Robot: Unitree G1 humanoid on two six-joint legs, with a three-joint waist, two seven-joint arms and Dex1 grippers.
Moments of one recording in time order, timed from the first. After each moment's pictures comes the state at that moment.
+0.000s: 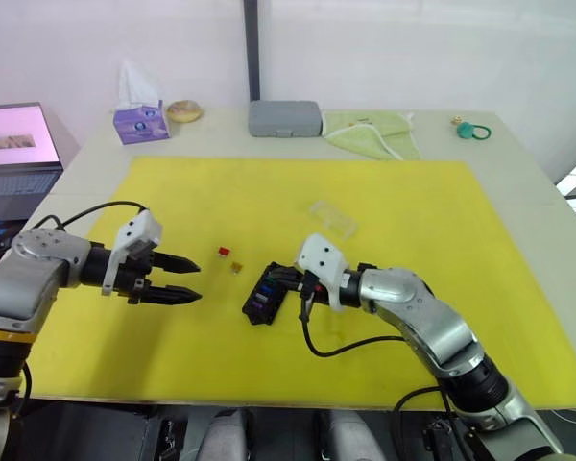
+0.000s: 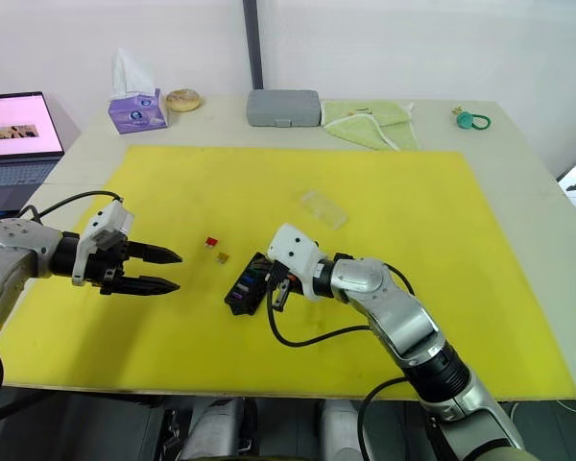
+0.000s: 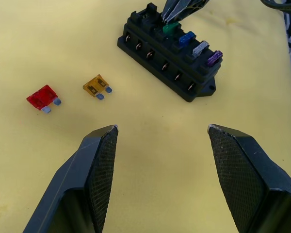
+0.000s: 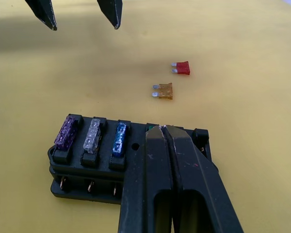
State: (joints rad) left arm -0.43 0.98 -0.02 0.03 -0.45 0.52 -1.45; right arm -0.44 -0.44 0.39 -0.37 0.21 0.64 0.67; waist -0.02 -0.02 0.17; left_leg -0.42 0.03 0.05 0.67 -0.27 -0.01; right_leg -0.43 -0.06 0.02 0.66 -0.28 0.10
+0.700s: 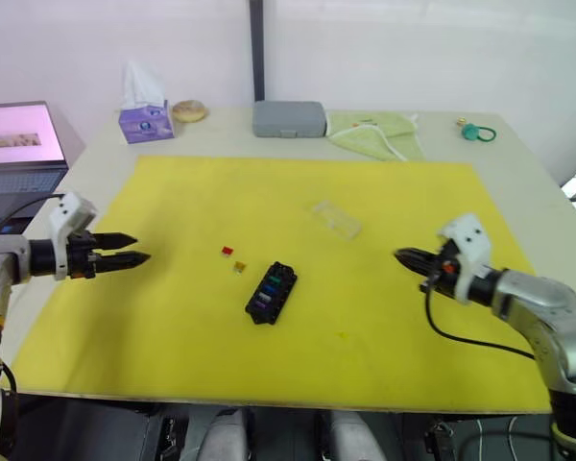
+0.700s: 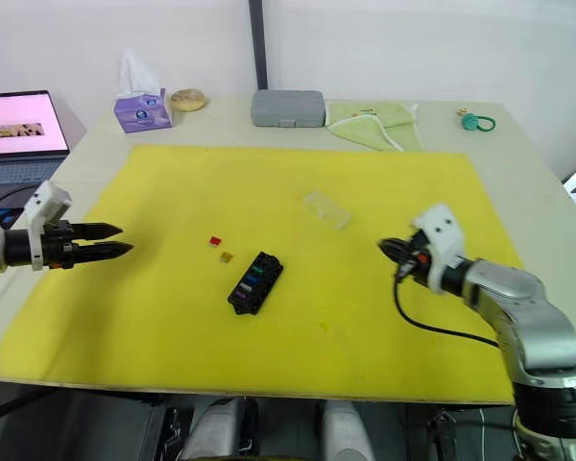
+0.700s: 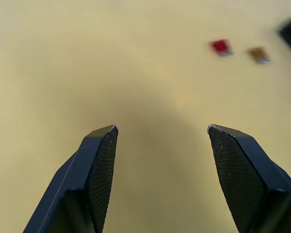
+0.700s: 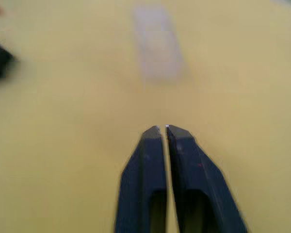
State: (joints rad) left arm -0.57 0.99 0.10 0.61 -0.37 0.37 -1.30; right arm -0.12 -0.73 -0.28 -0.29 0.40 0.70 0.72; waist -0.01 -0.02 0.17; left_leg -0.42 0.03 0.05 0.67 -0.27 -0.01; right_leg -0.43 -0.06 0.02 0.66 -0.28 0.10
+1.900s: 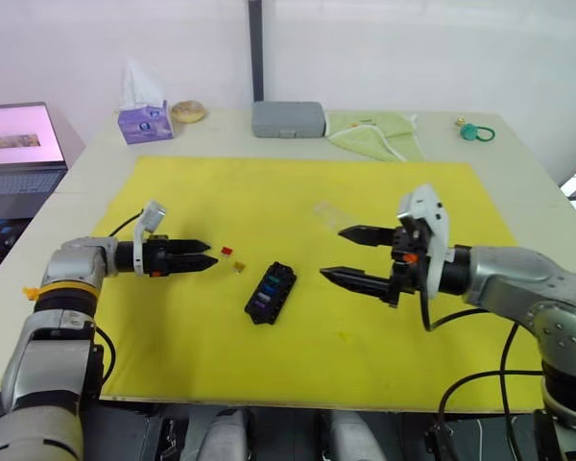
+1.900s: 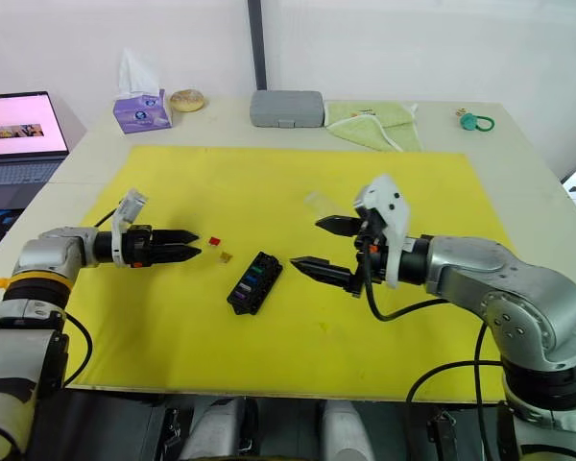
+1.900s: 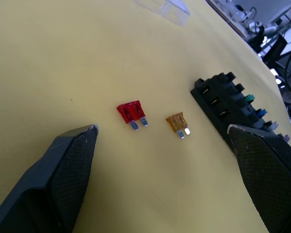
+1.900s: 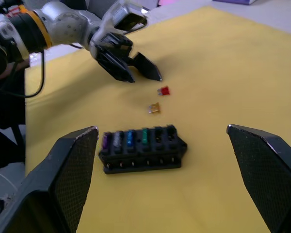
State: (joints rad) left arm -0.79 0.66 0.00 0.84 -0.27 0.47 -1.55; right arm -0.44 -0.70 -0.15 -0.64 0.96 1.10 0.59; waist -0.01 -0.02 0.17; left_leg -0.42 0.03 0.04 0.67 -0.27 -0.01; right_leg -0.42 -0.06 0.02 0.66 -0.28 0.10
